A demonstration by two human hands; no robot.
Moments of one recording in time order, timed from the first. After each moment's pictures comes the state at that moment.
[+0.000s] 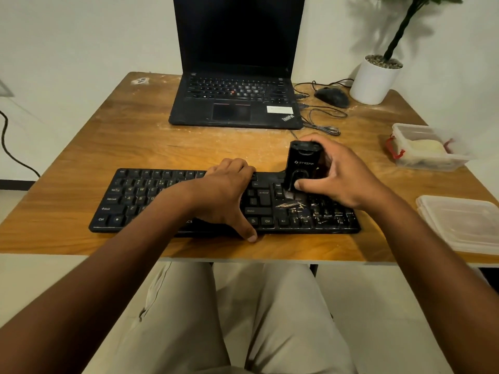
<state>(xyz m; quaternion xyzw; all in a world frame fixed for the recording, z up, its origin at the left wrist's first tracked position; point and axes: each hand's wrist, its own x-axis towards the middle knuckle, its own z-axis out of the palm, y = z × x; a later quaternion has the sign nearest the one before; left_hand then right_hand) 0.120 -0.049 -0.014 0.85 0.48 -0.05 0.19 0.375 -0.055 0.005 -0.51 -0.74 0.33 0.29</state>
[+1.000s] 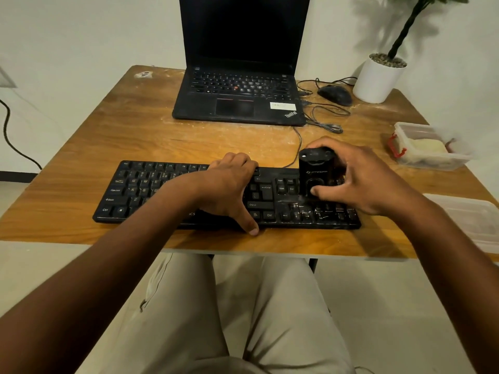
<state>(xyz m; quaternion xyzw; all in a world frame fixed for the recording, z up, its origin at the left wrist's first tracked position) 0.121 -0.049 -0.011 0.85 0.49 -0.05 0.19 0.386 -0.081 0.026 -0.50 -0.79 0.26 0.22</state>
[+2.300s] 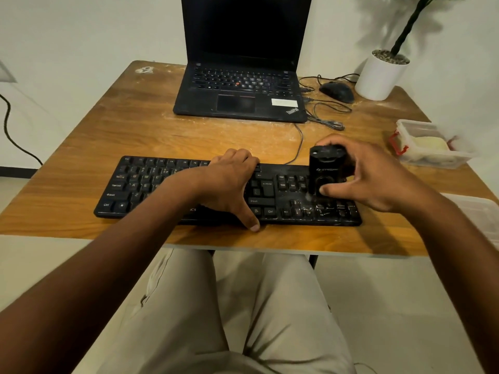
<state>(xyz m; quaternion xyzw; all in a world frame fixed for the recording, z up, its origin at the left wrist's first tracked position) 0.122 -0.048 -0.012 0.85 0.49 -0.06 0.18 0.389 -0.085 0.037 -0.53 -0.78 0.28 0.20</state>
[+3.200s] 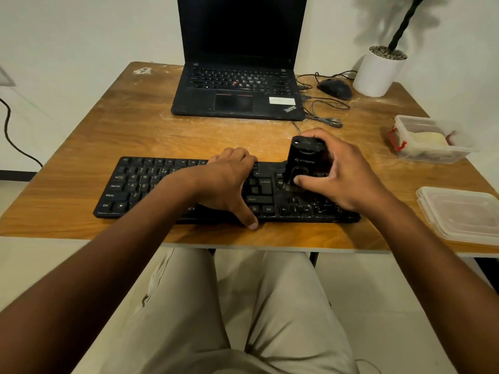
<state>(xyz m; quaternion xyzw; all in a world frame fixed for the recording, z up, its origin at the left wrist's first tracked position) 0.122 -0.050 -0.009 0.85 0.49 -0.06 0.19 0.363 -0.085 0.012 -0.50 -0.76 0.27 0.31</state>
